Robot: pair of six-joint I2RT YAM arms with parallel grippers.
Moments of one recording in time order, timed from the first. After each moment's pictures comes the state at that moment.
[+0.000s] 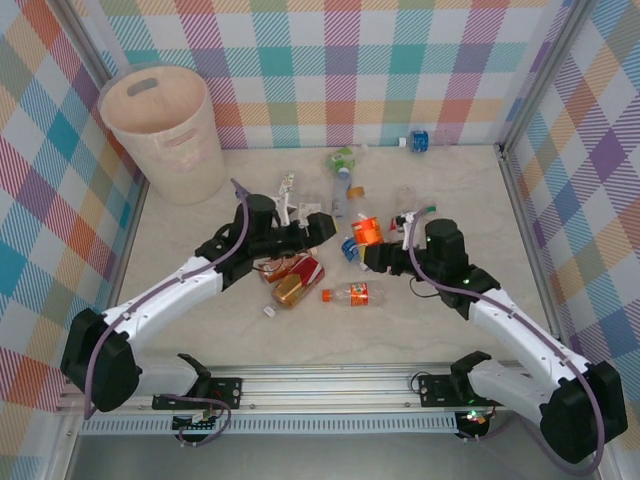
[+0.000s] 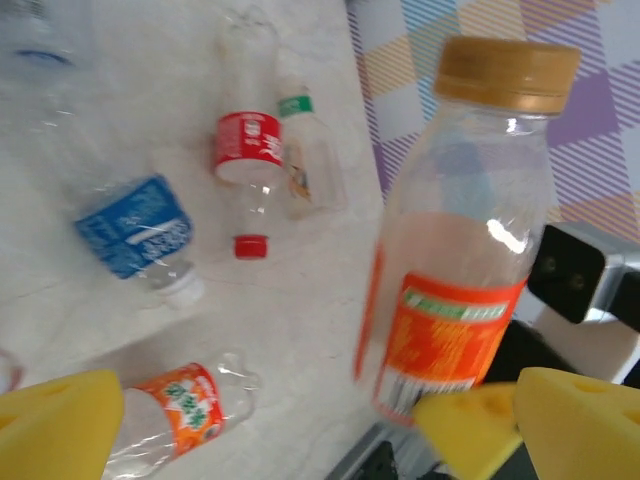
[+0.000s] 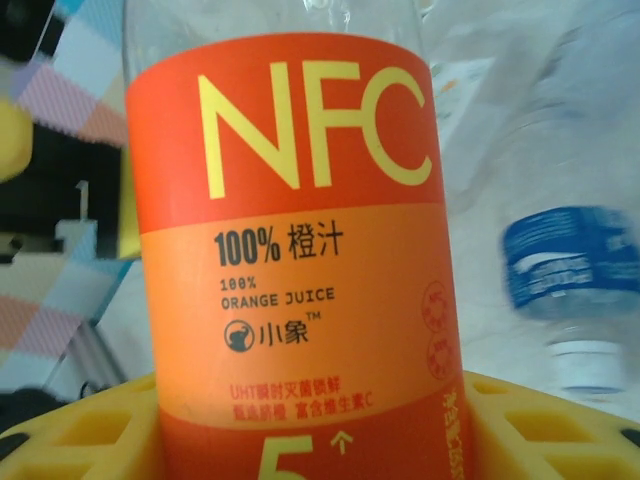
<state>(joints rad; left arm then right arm) -0.65 1.31 0.99 -0.13 0.38 -0.92 0.50 0.99 0.65 -0.13 -0.49 0.48</state>
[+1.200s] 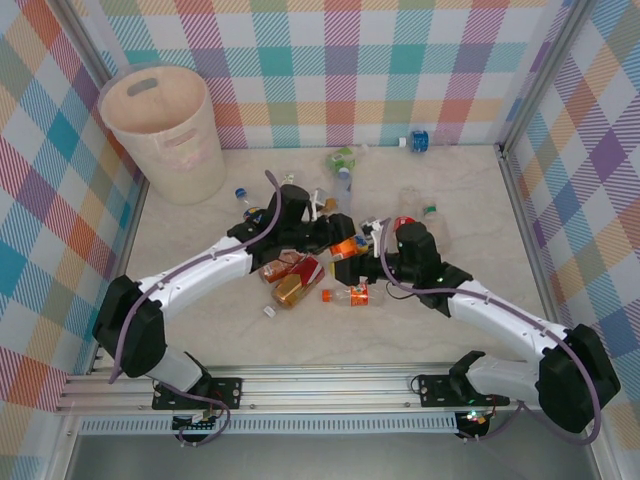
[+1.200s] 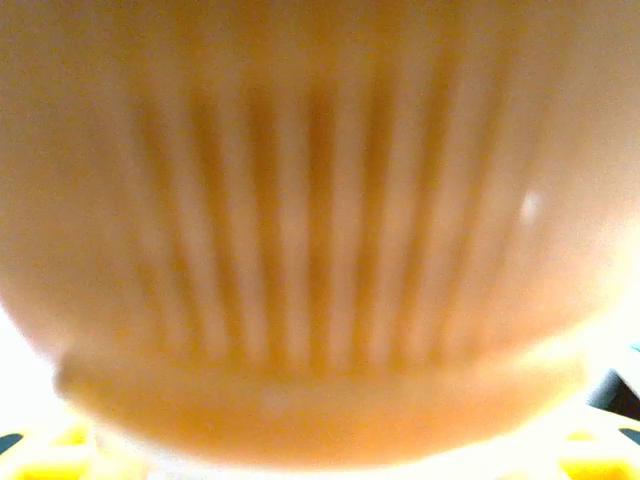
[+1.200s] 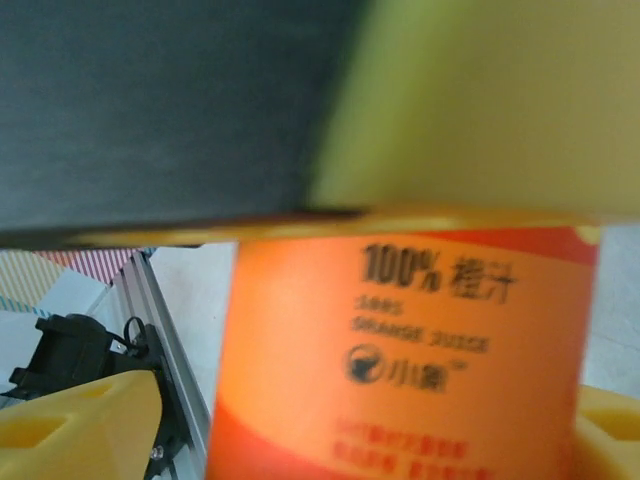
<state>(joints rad) -0.67 1.52 1.19 -0.26 0.38 -0.95 0.65 1.14 0.68 0.06 -0.53 0.42</state>
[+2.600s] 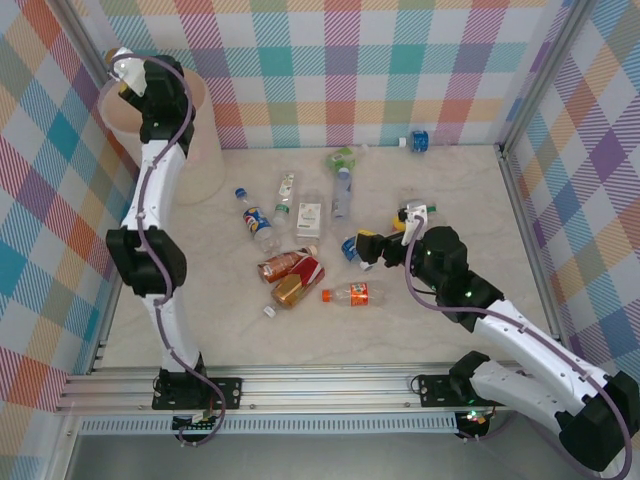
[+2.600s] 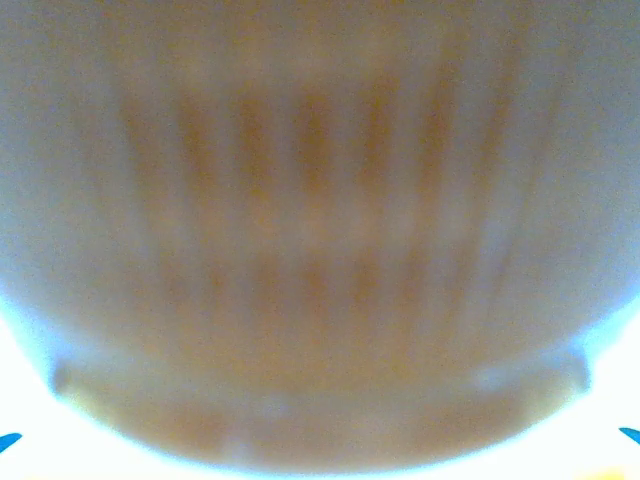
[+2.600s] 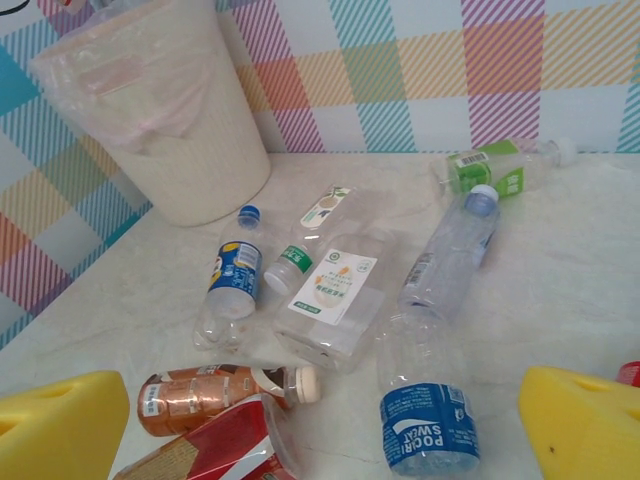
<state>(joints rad) 0.02 2.17 2.38 -0.33 -0.79 -0.50 0.65 0.89 0.68 -0.03 0.05 0.32</state>
